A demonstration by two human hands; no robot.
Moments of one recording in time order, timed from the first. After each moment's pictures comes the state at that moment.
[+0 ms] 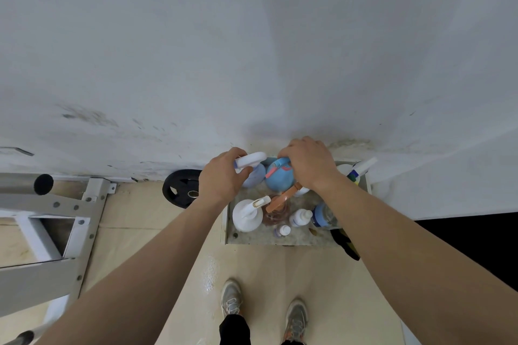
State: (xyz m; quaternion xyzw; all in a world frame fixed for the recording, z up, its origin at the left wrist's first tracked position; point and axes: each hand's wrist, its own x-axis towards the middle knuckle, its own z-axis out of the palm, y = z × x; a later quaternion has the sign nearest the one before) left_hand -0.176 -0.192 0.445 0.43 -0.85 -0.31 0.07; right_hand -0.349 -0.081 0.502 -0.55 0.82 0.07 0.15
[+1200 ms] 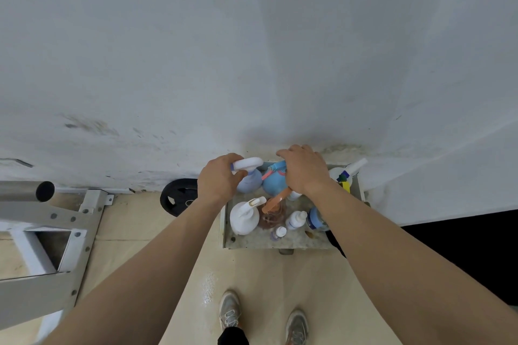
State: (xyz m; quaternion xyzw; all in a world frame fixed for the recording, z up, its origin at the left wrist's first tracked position) left_hand -0.176 -0.191 0.450 0.44 -0.83 -0.33 0.06; right_hand -0.335 -0.070 0.504 -0.49 0.86 0.05 0.17
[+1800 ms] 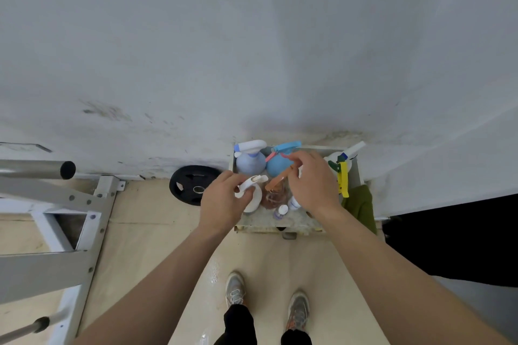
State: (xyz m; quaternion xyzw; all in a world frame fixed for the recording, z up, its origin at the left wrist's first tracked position) left_hand -0.107 -0.110 0.477 0.39 -0.84 -0.34 0.15; right_hand -0.276 -0.003 0.521 -0.35 0.89 -0.23 0.16
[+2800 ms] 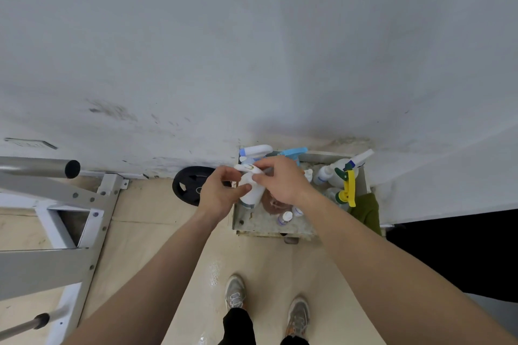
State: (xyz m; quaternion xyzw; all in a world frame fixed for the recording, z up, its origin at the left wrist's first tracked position) left_hand -0.112 -0.143 0.476 0.52 -0.62 -0.58 0.10; right_hand -0.260 -0.059 0.526 -0.40 0.78 -0.29 0.38
